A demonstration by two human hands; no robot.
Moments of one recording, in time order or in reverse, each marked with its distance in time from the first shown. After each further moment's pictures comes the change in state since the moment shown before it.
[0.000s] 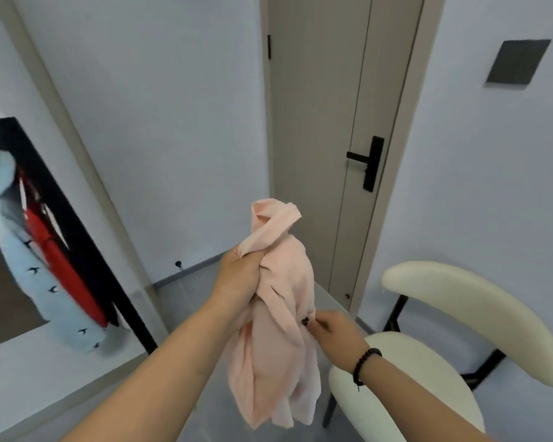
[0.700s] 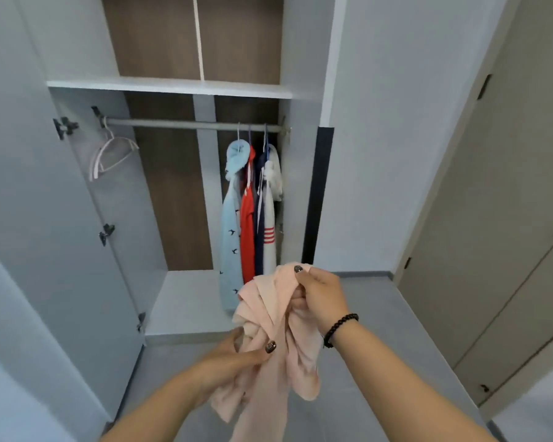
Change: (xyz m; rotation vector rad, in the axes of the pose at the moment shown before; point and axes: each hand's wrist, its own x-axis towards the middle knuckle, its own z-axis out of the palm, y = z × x) left_hand -0.142 -0.023 -0.372 0.218 0.187 -0.378; right_hand 0.033 -0.309 0.257 0.626 -0.255 -0.026
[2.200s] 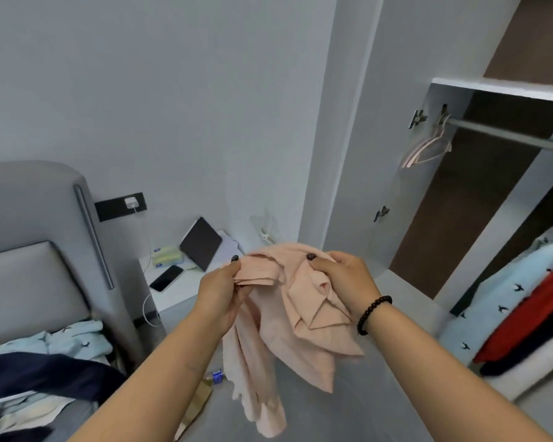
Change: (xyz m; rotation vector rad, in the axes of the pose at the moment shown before) left_hand -0.266 -0.110 -0.197 -1.234 1.293 0.438; right_hand -0.140 0.006 0.333 -0.314 -1.015 -0.088
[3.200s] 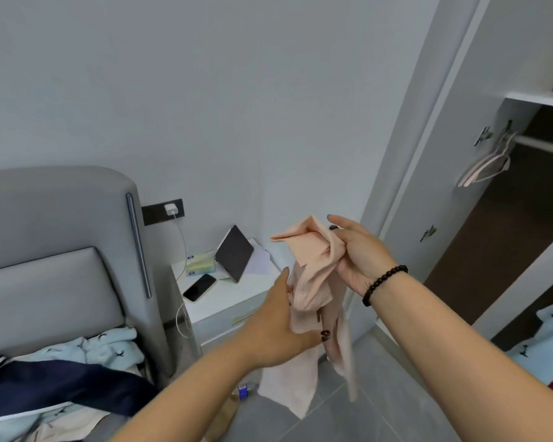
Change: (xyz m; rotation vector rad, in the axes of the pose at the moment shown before) left_hand 0.033 0.056 -0.073 1.135 -0.586 0.431; right_hand 0.072 -0.075 0.135 0.642 -0.097 0.142
